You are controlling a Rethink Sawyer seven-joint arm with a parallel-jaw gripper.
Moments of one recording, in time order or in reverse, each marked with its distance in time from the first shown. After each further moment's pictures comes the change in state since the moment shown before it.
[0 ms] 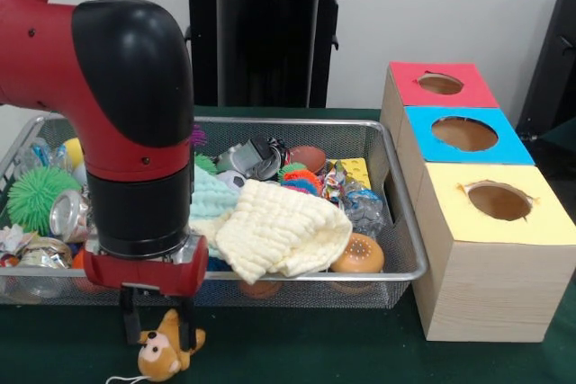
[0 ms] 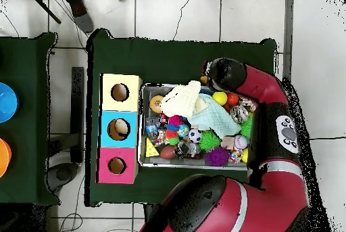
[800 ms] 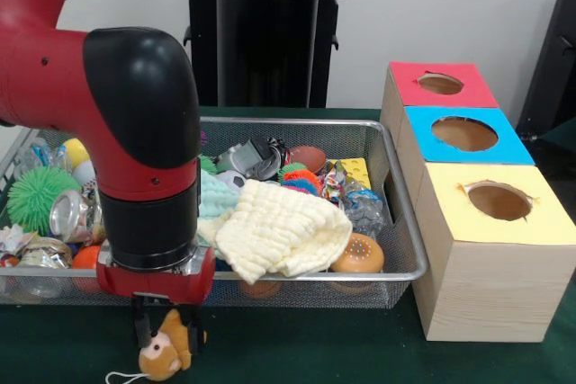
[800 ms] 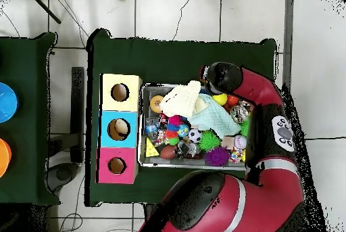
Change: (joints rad) arm 0.000 0.034 0.000 -0.001 -0.005 0.000 0.000
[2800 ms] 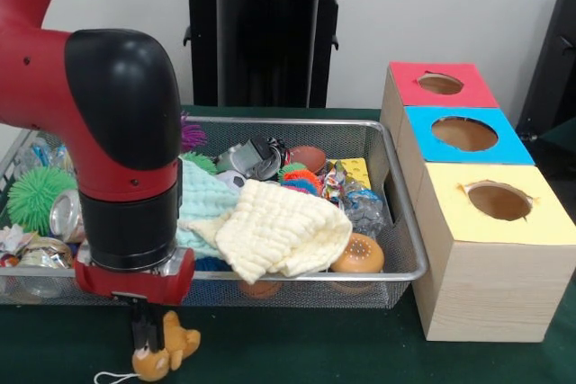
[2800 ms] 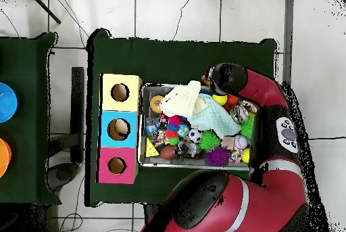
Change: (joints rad) arm -0.013 0.008 -0.016 -0.017 -0.012 0.000 0.000
